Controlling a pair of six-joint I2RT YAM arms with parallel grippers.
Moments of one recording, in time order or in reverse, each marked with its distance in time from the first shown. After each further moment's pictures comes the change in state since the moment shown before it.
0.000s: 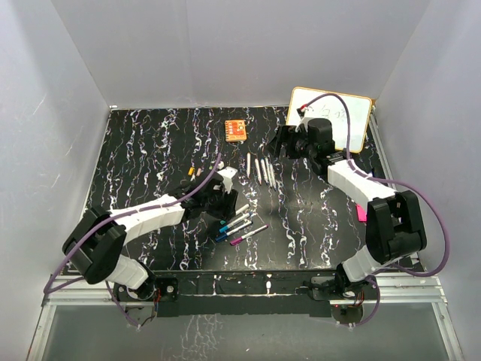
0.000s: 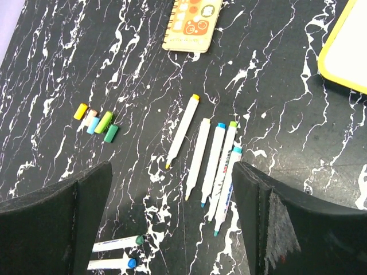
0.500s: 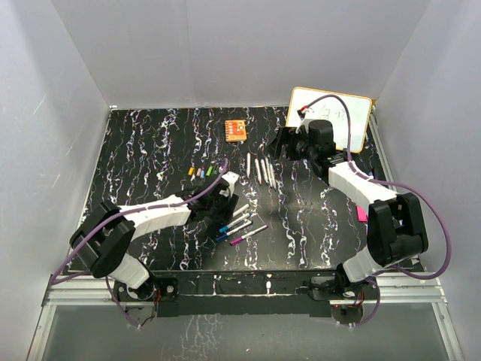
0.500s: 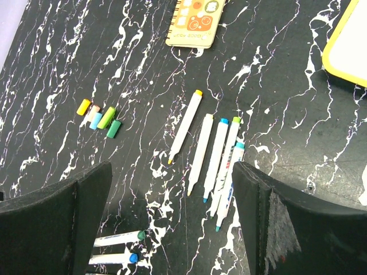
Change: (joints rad) left arm -0.043 0.064 0.002 -0.030 -0.131 0.002; right arm 0.000 -0.023 -0.030 0.008 -0.016 0.000
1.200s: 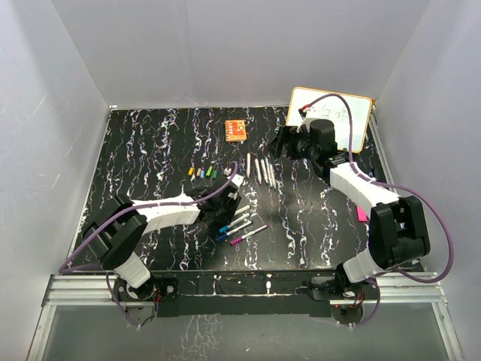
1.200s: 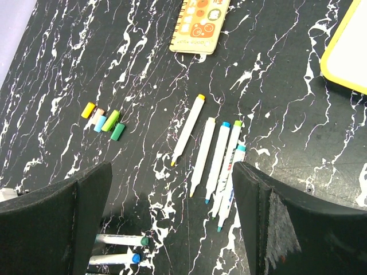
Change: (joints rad) left arm -0.053 0.087 0.040 -0.016 -0.148 -0.003; right arm 0.000 -0.021 -0.001 0.000 0.002 0.000
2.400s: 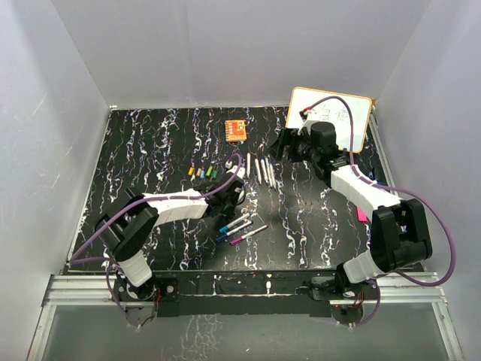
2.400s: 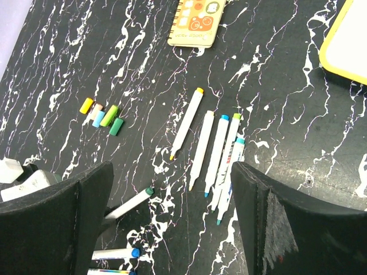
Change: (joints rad) left arm -0.001 0.106 0.095 0.025 -0.078 -0.103; right arm 0.000 -0.028 -0.032 -0.001 0.003 0.000
